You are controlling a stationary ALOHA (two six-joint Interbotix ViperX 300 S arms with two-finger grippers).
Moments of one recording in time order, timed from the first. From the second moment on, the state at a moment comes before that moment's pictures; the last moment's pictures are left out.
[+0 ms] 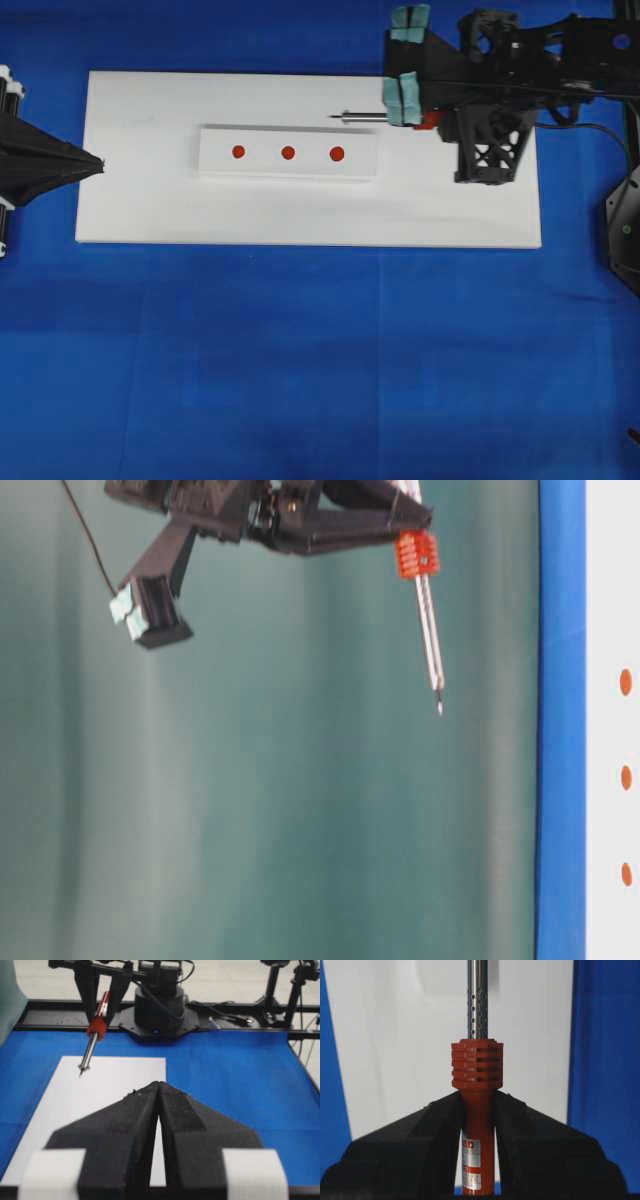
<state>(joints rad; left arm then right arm) -0.01 -1.00 1.22 0.00 -0.29 -0.01 -0.20 -0.24 0.45 -0.12 1.01 0.04</state>
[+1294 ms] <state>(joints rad) -0.01 -1.01 1.22 0.00 -0.29 -0.01 -0.20 -0.28 0.49 -0.12 1.05 0.05</state>
